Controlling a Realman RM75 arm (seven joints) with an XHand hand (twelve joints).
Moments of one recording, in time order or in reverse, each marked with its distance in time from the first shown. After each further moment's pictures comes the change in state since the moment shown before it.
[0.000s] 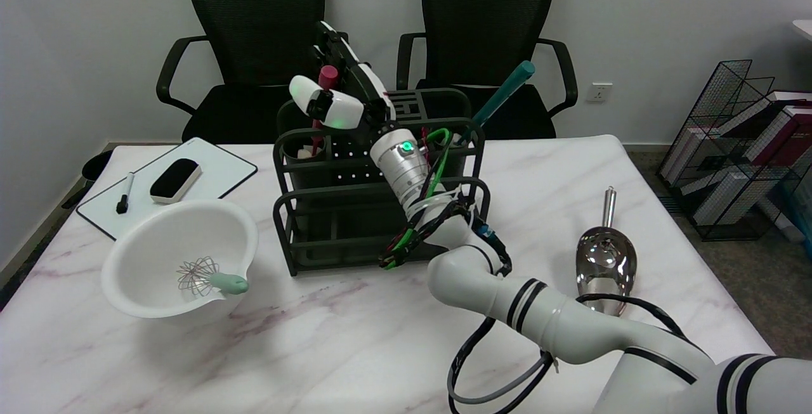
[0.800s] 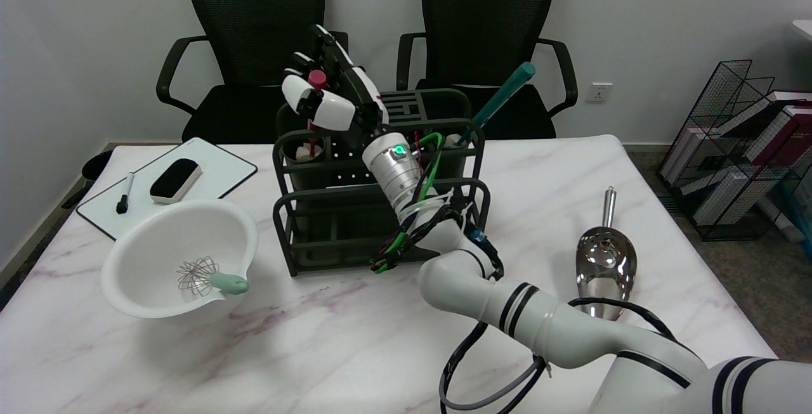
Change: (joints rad) arm -0.001 -0.031 -0.002 -0.014 0.010 0.003 -0.005
